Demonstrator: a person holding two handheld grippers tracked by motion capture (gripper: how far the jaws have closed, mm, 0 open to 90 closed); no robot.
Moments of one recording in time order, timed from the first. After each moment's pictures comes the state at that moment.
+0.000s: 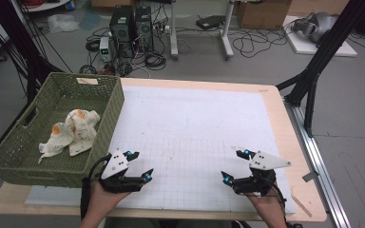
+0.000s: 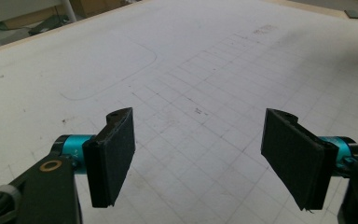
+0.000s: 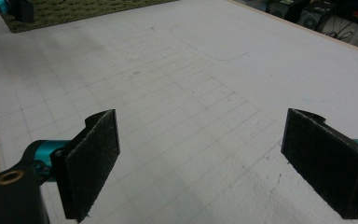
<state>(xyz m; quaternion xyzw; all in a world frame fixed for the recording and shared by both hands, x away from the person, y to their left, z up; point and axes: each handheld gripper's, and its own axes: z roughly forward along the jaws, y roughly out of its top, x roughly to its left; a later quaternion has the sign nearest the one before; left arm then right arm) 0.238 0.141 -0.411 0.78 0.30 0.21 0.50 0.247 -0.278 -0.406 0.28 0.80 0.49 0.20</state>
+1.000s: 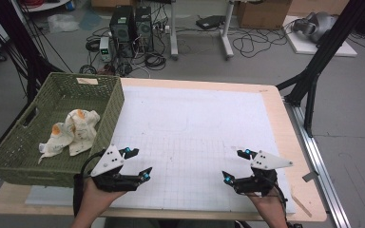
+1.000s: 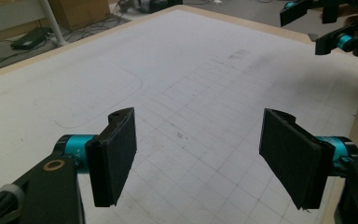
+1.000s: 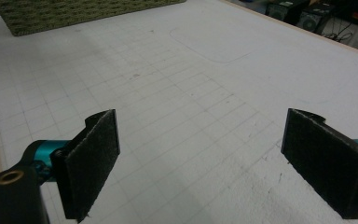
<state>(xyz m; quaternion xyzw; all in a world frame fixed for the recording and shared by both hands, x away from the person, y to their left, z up) 0.230 0.145 -0.373 0.78 0.28 0.19 0.53 0.246 -0.280 -0.404 0.29 0.80 0.49 0.20</state>
